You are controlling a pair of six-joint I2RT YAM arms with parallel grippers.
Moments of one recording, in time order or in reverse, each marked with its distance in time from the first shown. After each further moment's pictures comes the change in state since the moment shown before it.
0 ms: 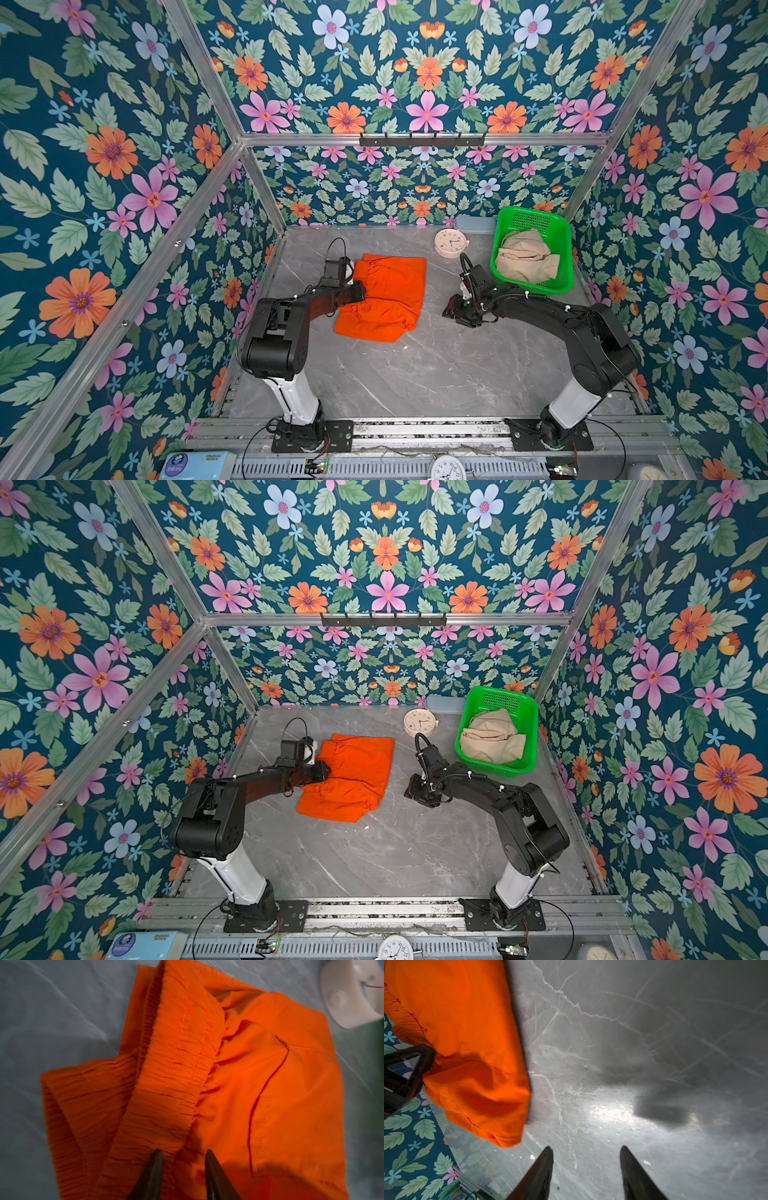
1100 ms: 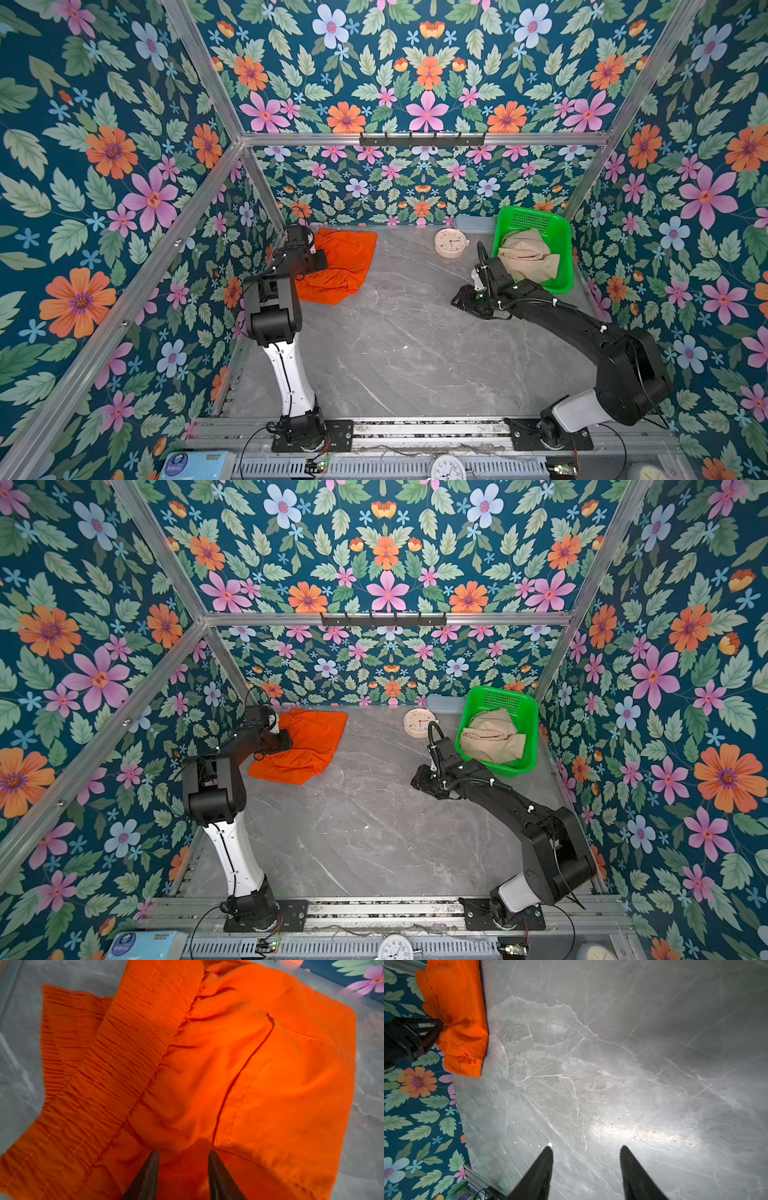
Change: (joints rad) left arm 0.245 0.290 0.576 -0.346 -0.035 0.129; right arm -0.048 -0.197 -0.002 -0.071 0.043 -0.048
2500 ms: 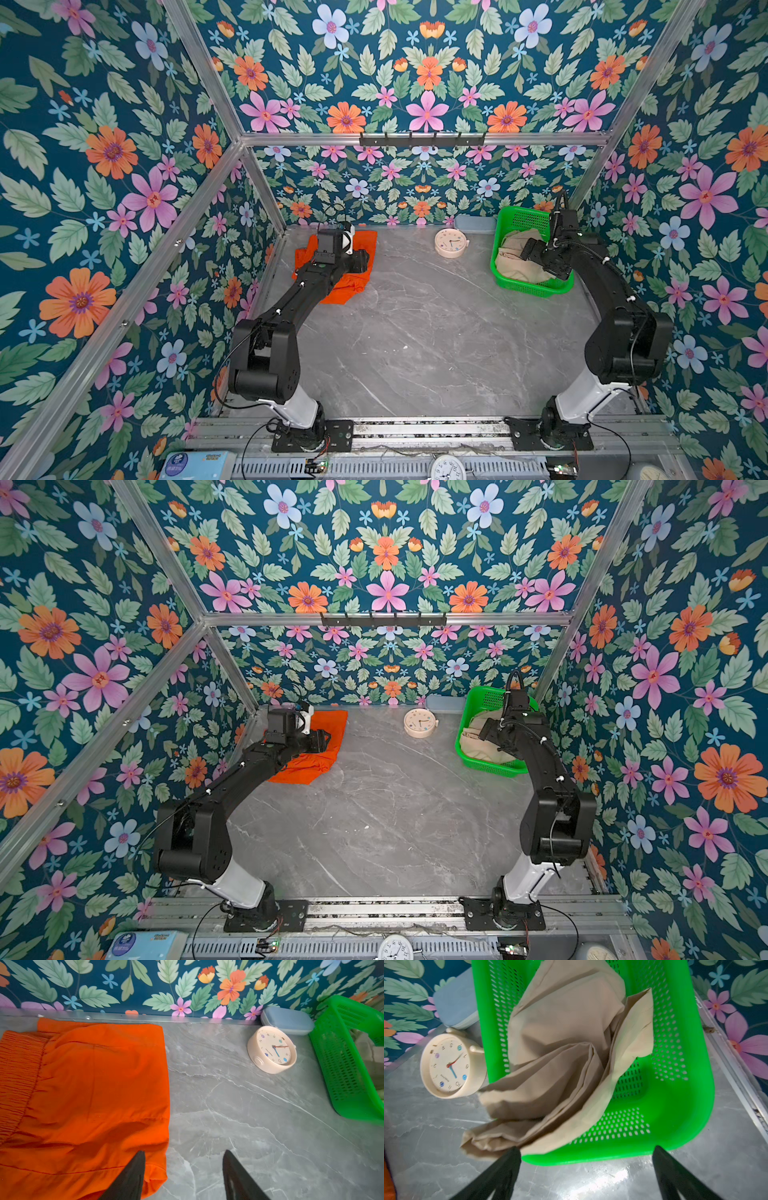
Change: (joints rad) left arm -0.303 -0.490 -0.388 0.206 0.028 -0.023; right arm -0.544 0.250 0.531 -0.364 0.269 -0.318
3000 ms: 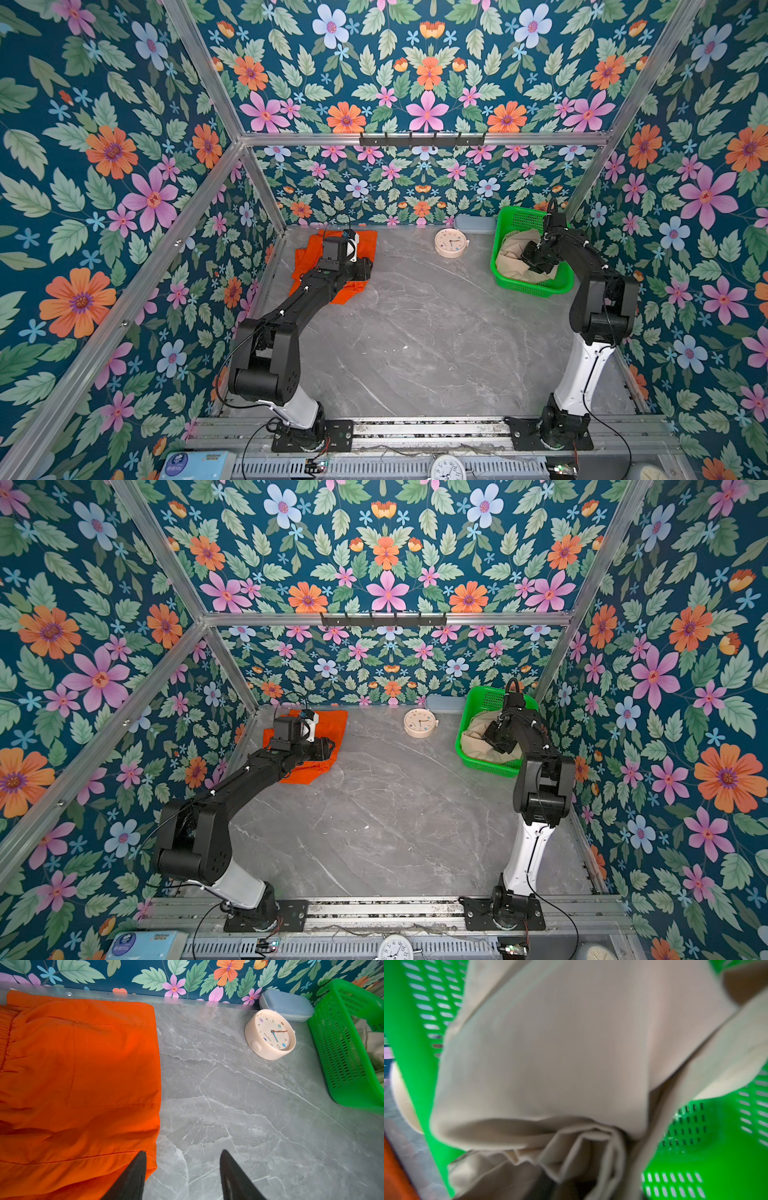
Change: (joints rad) left arm -0.031 -0.003 -0.051 0.020 0.018 -0.023; right arm -0.063 0.309 0.169 0.061 -0.186 0.044
